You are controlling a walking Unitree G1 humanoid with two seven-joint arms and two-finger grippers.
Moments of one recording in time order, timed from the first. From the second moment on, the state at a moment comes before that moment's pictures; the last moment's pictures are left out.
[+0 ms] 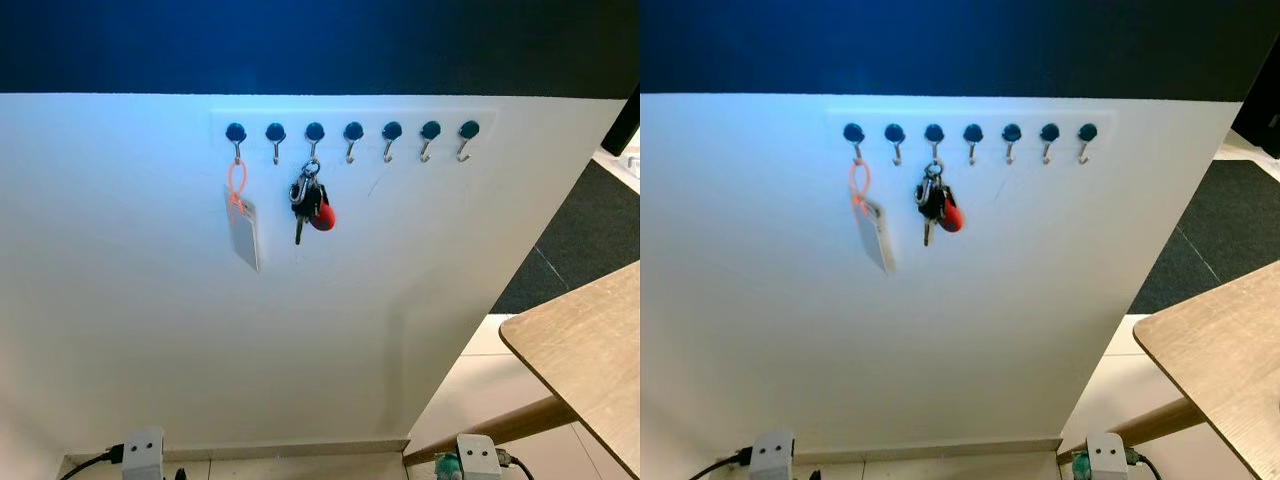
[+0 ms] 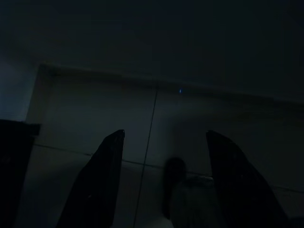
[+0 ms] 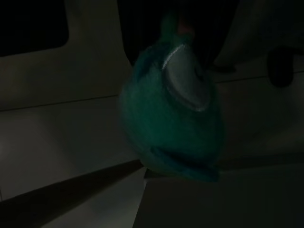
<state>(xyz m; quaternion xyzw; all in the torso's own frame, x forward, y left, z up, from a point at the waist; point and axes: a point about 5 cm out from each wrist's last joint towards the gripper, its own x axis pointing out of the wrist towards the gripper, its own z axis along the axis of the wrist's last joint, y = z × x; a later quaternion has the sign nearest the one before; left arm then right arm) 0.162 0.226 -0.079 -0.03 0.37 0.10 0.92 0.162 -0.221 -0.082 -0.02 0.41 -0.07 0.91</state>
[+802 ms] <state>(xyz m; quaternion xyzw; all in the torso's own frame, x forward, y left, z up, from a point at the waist) 0.154 0.226 -0.082 -0.02 0.38 0.07 0.92 0.164 -0.256 -0.072 0.03 0.37 -0.16 0.91</state>
